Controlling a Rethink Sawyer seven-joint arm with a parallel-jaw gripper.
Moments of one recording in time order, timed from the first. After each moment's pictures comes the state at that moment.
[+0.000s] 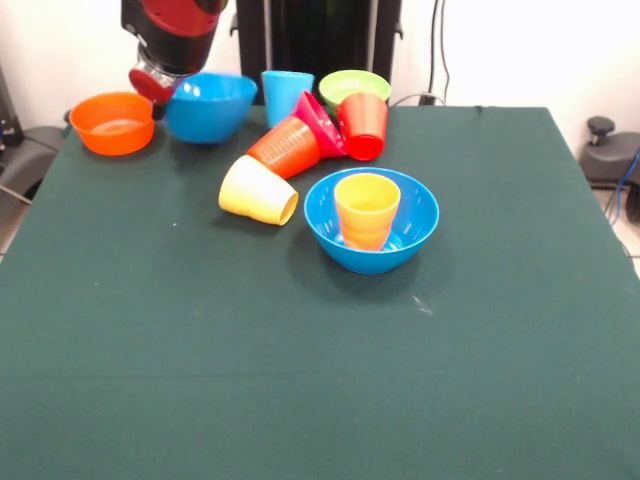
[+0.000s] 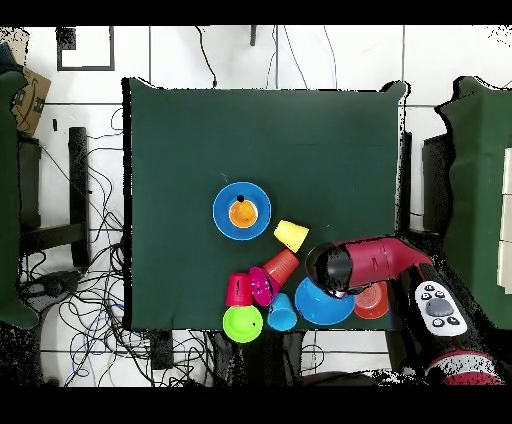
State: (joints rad) arm -0.63 -0.59 0.14 1.75 -0.84 0.79 0.79
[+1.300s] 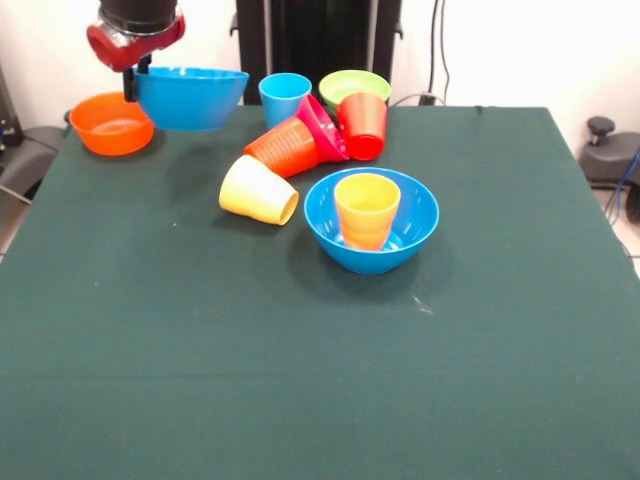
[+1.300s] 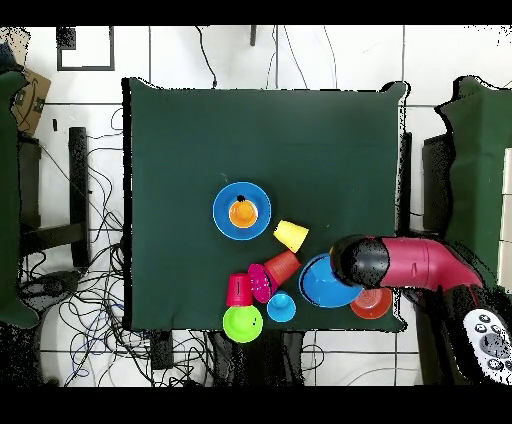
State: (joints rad) arm -0.74 -0.75 0.22 1.78 -0.66 0.78 0.79
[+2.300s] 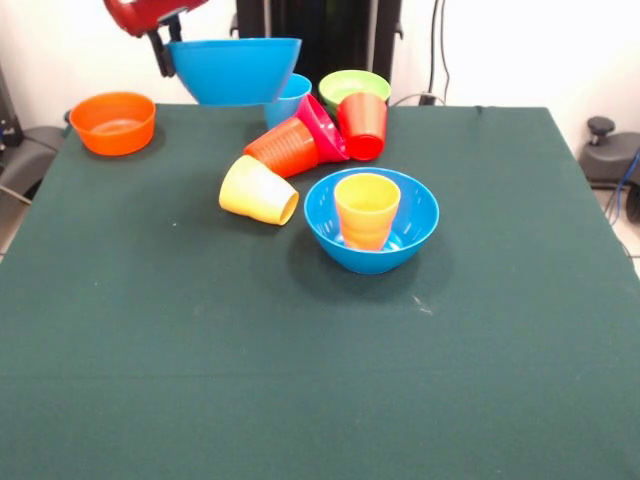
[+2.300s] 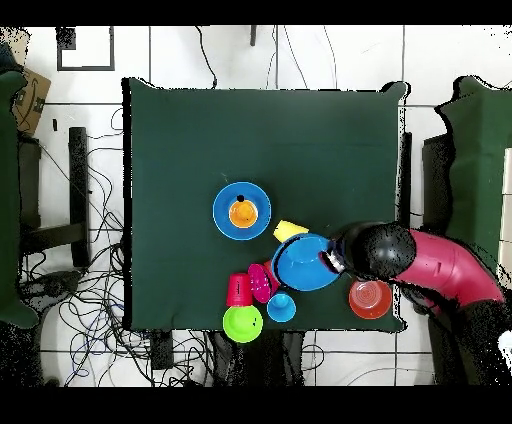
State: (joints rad) arm -0.83 -0.86 0.34 1.85 -0.34 0.84 0.79
